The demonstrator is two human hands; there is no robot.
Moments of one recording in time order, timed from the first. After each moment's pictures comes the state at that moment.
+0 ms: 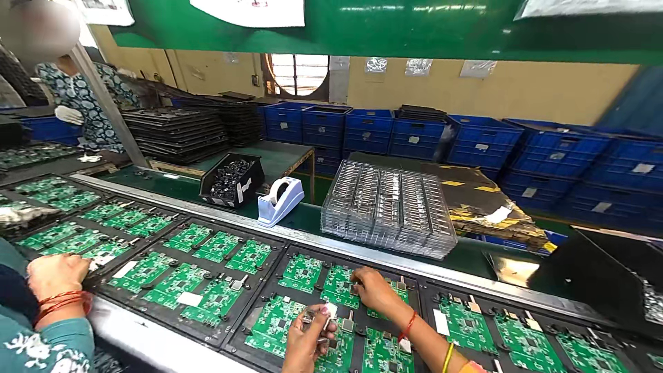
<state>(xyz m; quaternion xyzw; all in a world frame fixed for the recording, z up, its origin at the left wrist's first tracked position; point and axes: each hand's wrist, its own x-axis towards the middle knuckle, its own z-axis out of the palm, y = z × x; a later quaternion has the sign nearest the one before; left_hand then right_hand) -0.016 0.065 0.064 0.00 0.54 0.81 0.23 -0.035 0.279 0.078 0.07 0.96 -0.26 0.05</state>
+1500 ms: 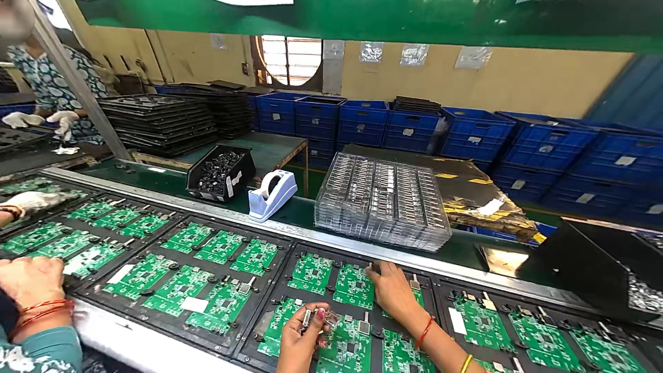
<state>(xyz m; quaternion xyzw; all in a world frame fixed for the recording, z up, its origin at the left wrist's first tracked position) -0.015 0.063 0.048 0.11 0.55 0.81 0.17 -0.003 0.316 0.043 0.10 0.99 -0.09 -0.06</state>
